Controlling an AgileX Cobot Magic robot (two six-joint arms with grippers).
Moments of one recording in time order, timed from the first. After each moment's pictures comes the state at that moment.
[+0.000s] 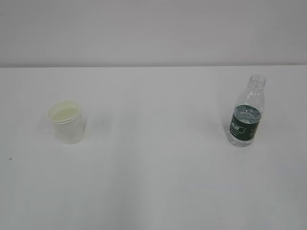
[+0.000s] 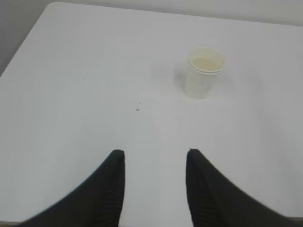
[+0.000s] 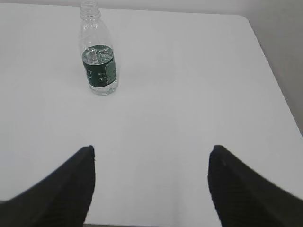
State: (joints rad) left arm 0.08 0.01 -0.54 -0.10 1.07 -0.06; right arm 0.13 -0.02 -0.53 -0.15 1.13 0.04
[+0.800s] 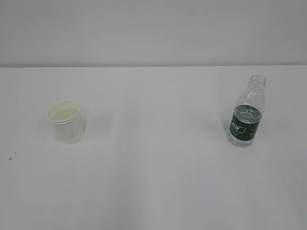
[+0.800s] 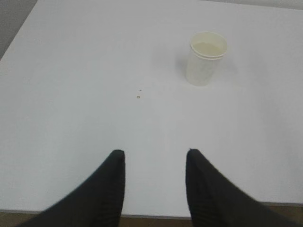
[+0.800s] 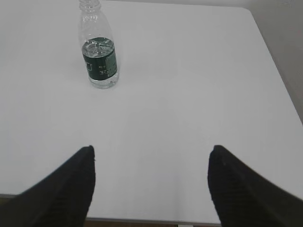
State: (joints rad) left arm 0.08 0.01 -0.53 -0.10 1.10 -0.05; right arm 0.13 -0.02 -0.52 -0.15 1.14 0.04
